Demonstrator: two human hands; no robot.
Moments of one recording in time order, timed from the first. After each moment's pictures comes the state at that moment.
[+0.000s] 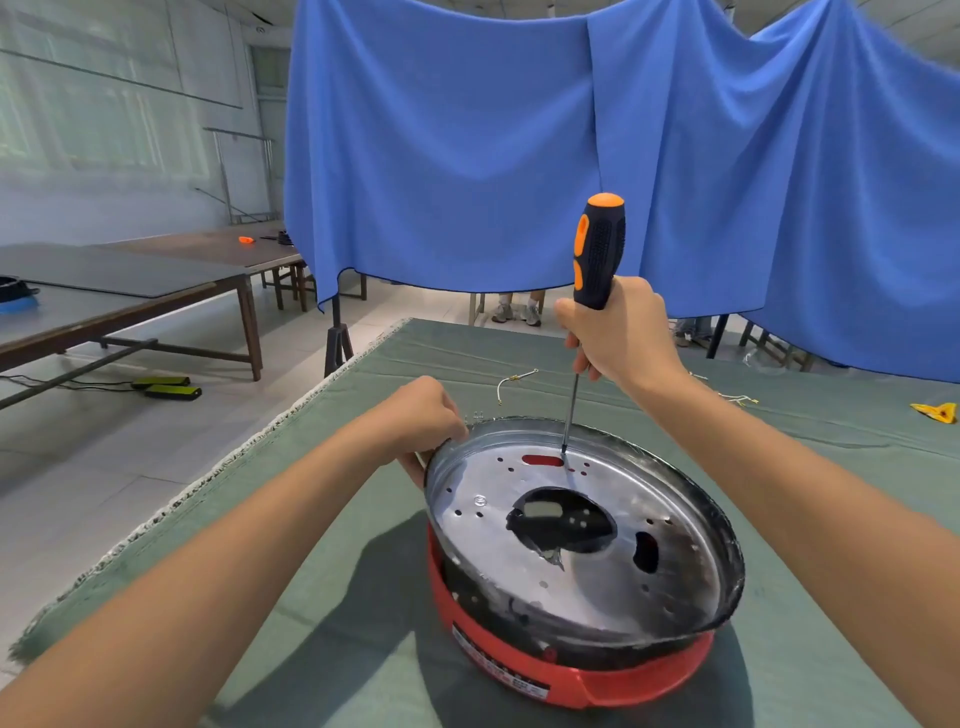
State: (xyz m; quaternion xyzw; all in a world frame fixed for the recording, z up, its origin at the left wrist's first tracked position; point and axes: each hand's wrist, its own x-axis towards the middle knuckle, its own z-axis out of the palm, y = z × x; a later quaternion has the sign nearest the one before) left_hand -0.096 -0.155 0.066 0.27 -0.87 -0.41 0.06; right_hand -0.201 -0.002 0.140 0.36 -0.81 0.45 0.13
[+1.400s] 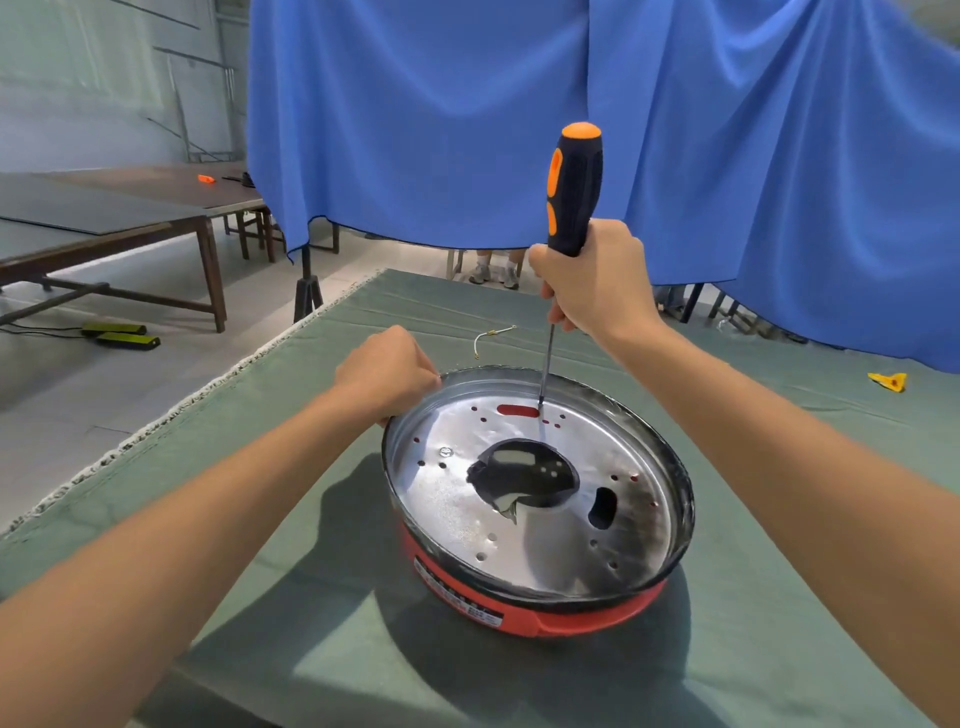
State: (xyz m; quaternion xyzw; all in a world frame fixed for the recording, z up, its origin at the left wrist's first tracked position) left_hand -0.095 -0.150 0.050 0.29 -0.90 -0.29 0.16; right_hand -0.192 -0.007 0.138 0.36 -0.81 0.44 0.14
